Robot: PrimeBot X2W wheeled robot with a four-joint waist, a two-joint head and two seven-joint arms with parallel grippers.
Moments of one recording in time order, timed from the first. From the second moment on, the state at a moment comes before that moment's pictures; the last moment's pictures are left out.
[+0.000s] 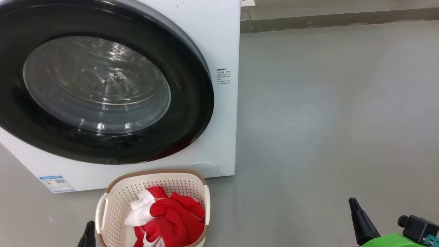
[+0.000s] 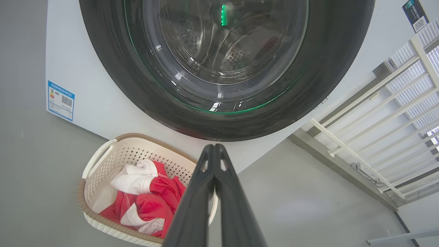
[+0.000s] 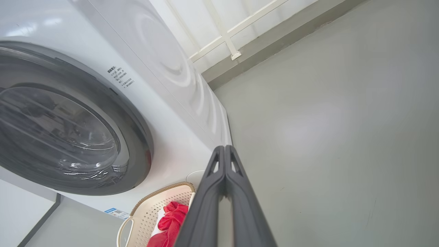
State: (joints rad) left arm 0.09 0.10 0.09 0.25 -0.79 -0.12 -0.12; right arm 0.07 -0.04 -0.04 0.32 0.71 0.13 -0.14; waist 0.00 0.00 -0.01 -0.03
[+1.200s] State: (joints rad) left arm 0.02 0.07 0.09 0.26 -1.15 -0.12 -0.02; right arm 0.01 -0.04 -0.07 0.30 1.11 0.13 -0.03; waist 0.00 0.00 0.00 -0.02
